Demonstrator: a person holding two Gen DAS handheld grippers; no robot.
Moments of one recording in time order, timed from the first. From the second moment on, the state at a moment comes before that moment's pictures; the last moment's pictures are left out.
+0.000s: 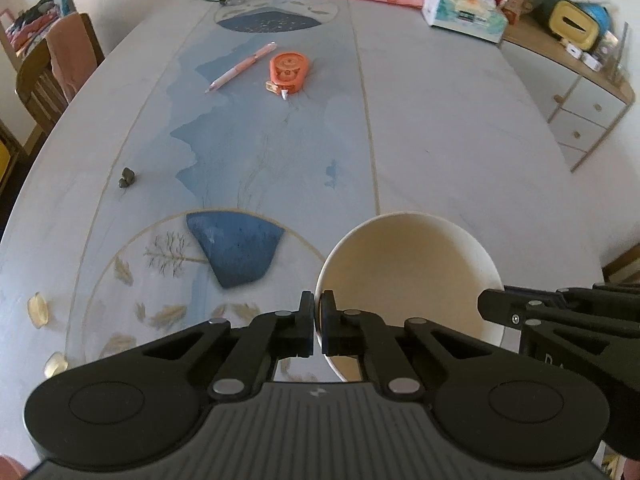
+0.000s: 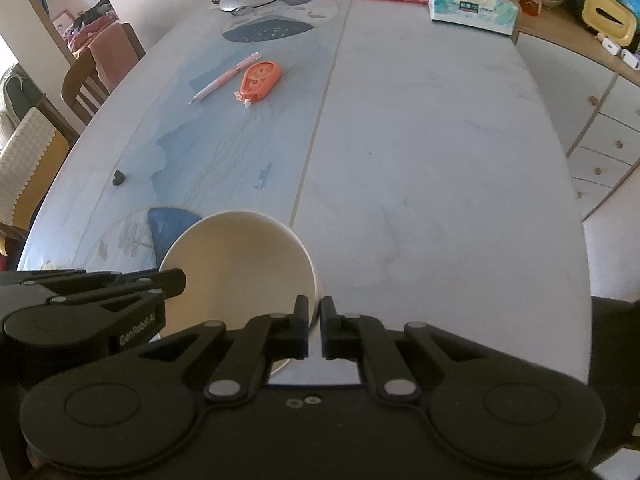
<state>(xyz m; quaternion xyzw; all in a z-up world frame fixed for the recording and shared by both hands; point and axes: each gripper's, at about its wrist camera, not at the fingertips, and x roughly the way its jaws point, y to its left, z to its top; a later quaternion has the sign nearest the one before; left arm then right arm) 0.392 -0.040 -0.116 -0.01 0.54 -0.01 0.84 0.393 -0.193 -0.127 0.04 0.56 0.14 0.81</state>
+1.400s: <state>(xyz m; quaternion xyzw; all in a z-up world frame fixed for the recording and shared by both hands) 0.171 -0.073 -0.030 0.08 0.48 -0.15 0.86 0.158 -0.233 -0.033 0.11 0.52 0.04 0.85</state>
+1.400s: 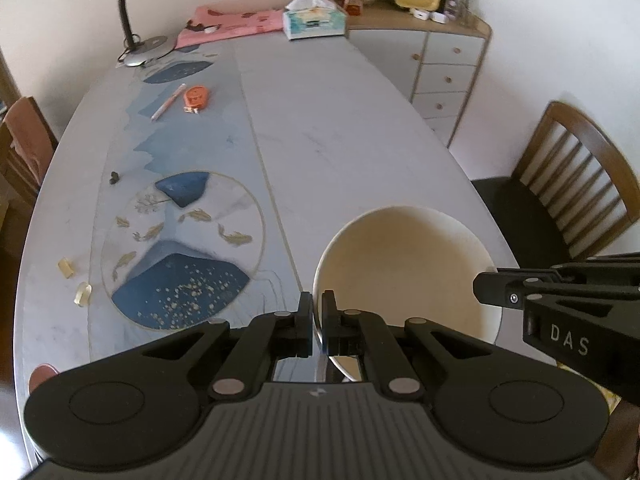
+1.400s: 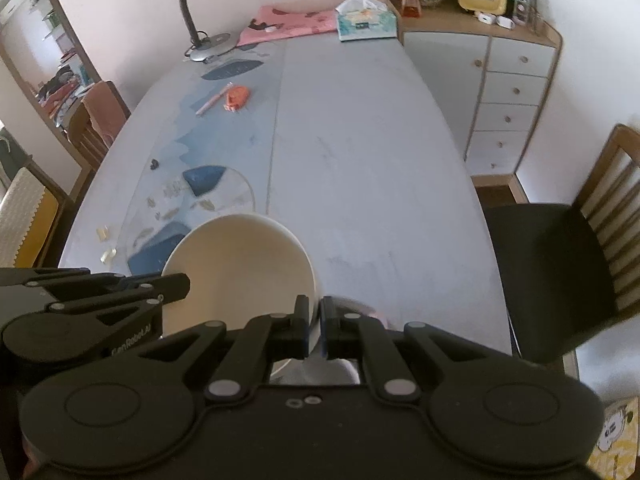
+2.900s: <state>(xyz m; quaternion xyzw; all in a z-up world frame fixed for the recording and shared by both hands) 0.137 -0.091 -0.107 0.13 0.51 -0.20 0.83 0.109 -0.240 -0.092 0.12 0.57 0.02 0.82</state>
